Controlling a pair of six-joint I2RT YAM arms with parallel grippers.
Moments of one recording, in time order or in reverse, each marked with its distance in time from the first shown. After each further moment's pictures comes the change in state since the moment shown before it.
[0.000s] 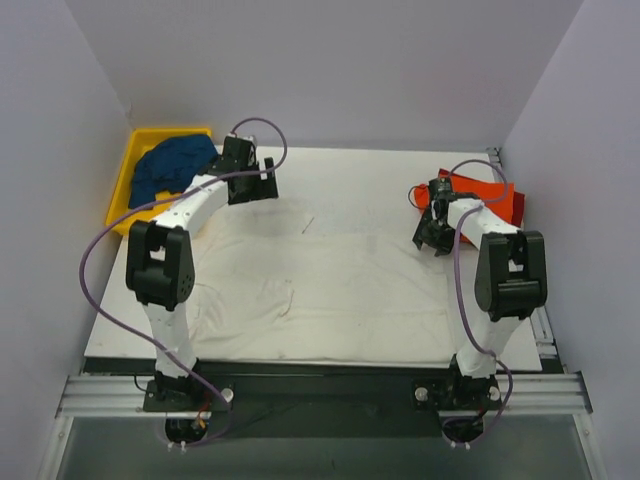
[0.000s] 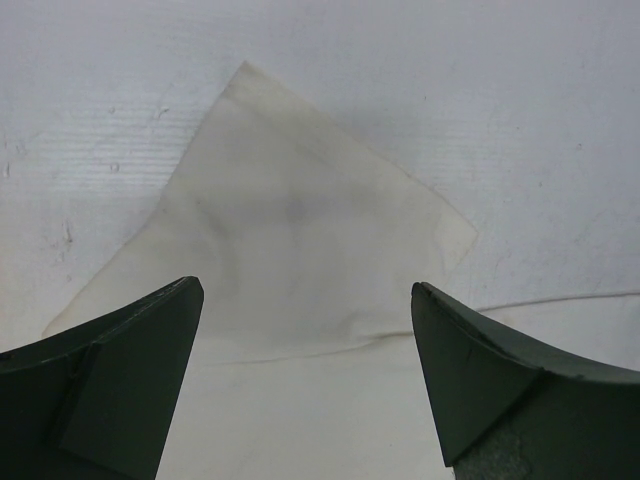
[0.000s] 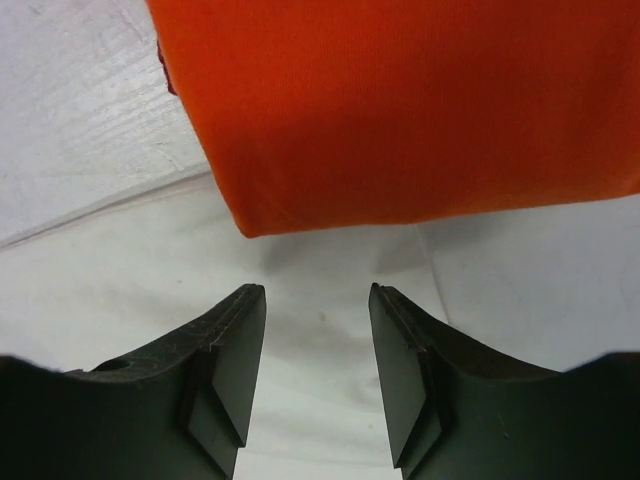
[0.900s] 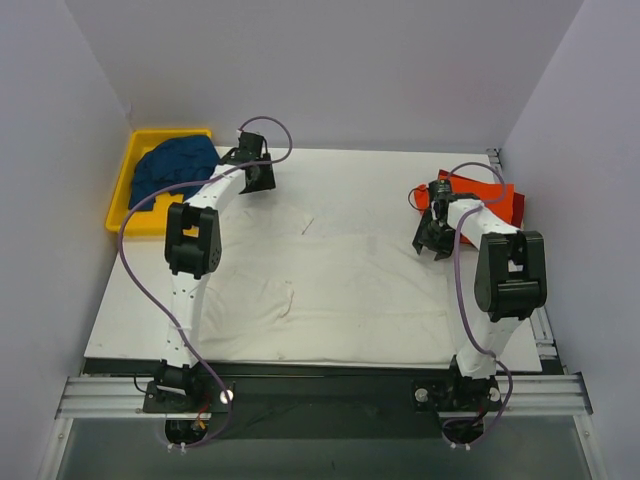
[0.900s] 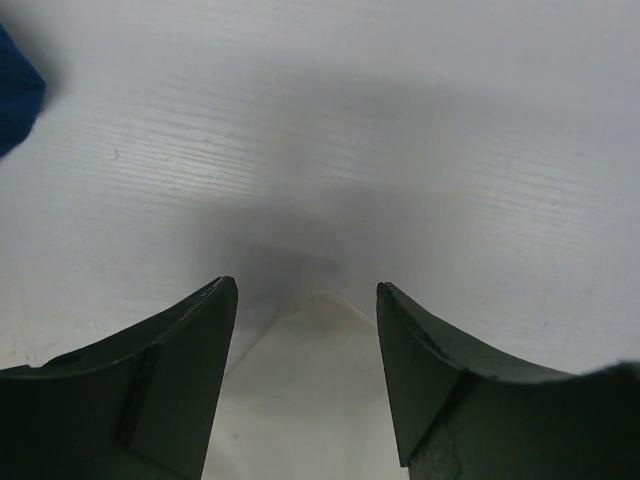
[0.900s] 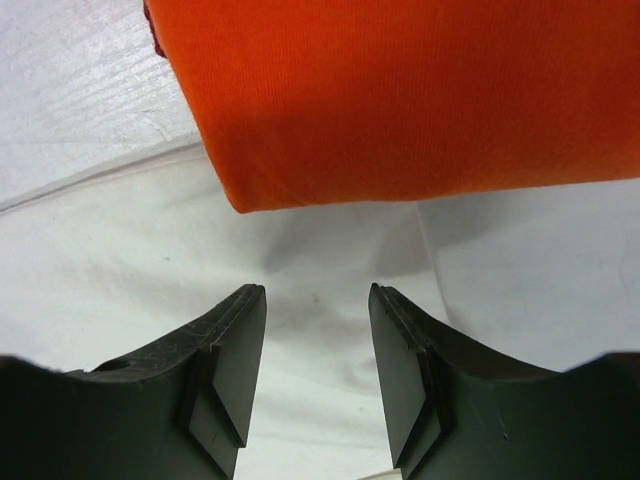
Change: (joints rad) left arm 0.024 0.496 0.519 -0.039 -0.160 0.019; right arm -0.001 0.011 0.003 -0.038 -0.020 -0.024
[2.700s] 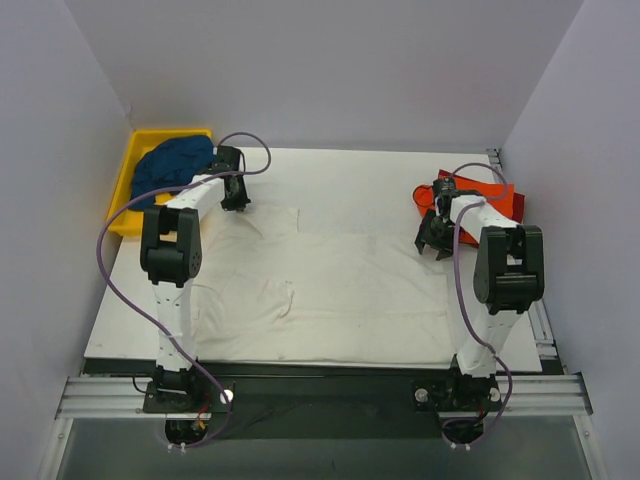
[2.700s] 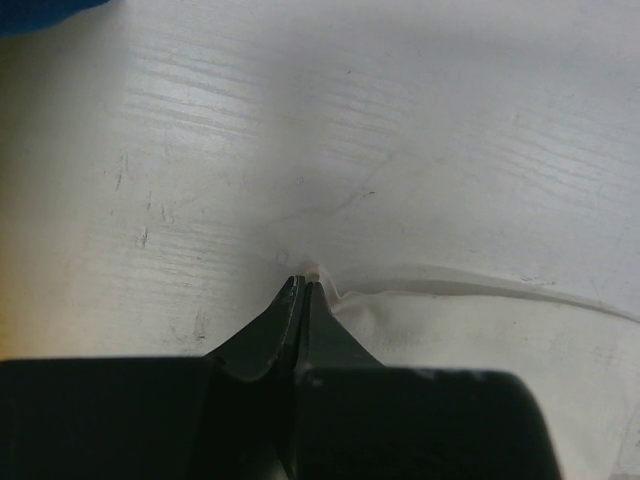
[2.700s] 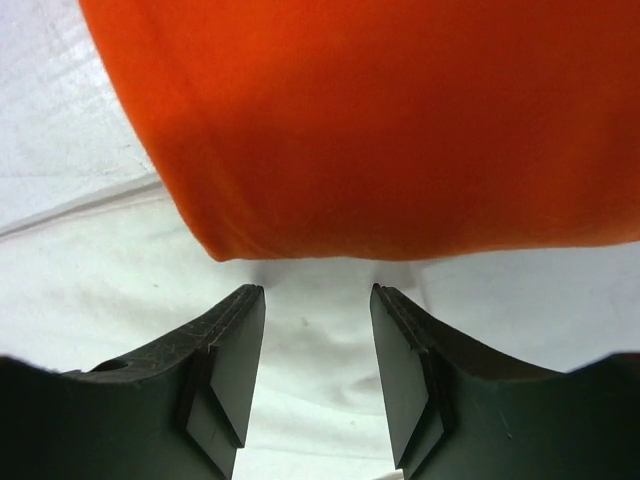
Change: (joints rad) left arm 0.085 -0.205 -0.365 0.029 0.034 0.006; right arm -0.034 0.057 0.062 -0.034 -0.032 -0.030
